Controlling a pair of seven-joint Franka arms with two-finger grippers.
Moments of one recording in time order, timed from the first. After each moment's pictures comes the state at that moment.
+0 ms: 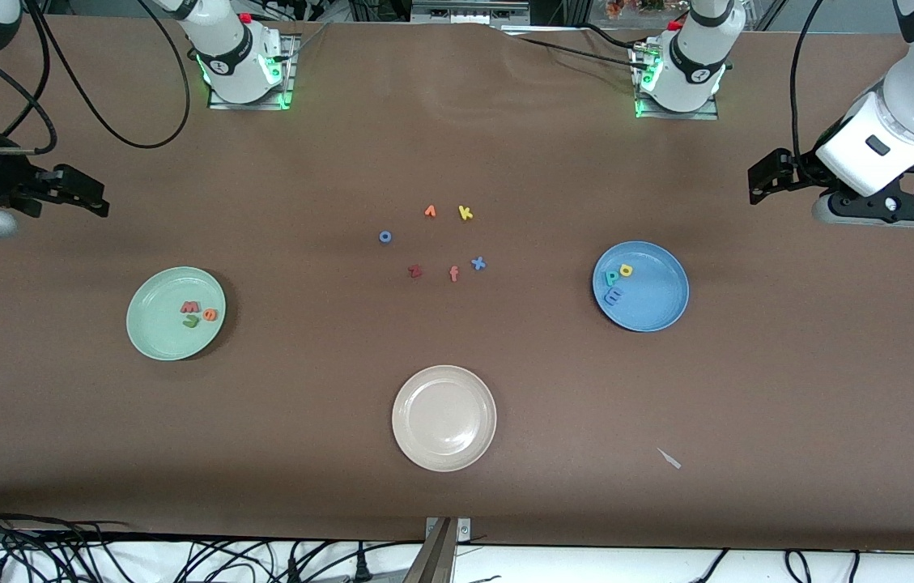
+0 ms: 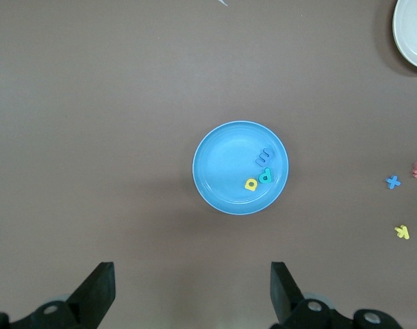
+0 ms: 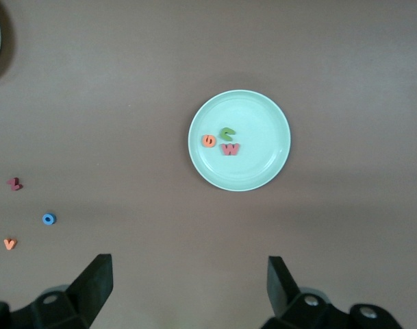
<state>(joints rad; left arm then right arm) -0.08 0.02 -0.07 -1.61 0.00 1.54 -0.10 0.10 0.03 -0.09 -1.63 0.01 1.62 0.00</state>
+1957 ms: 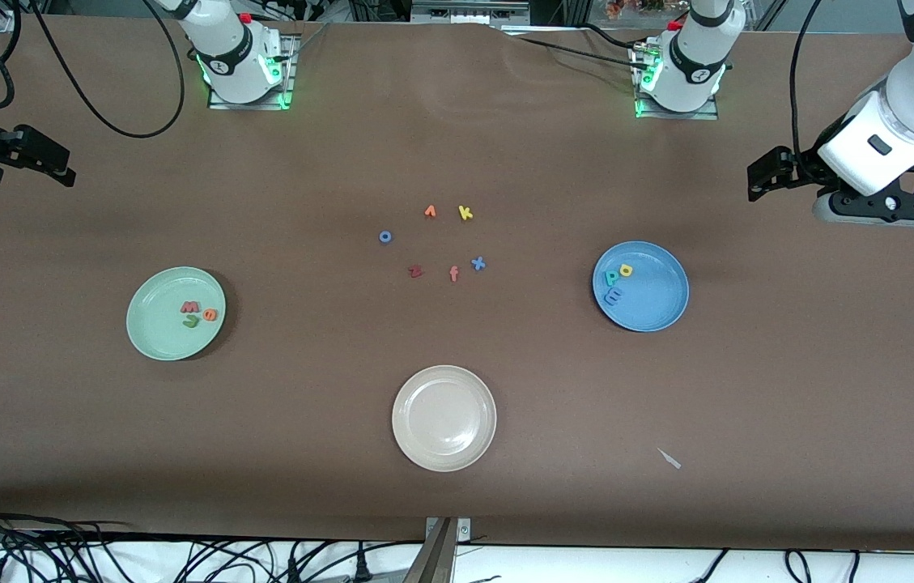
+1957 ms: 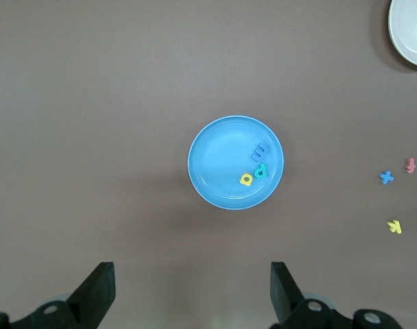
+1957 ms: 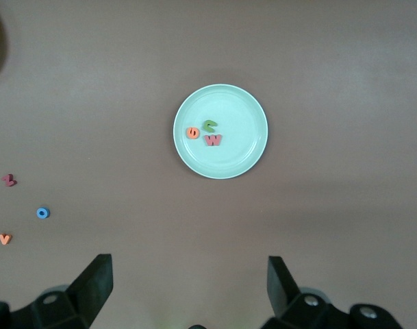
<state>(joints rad) -0.08 0.02 -0.06 -1.61 -0.02 1.53 -0.10 0.00 -0.04 -0.01 -1.63 -0.02 1.56 0.01</state>
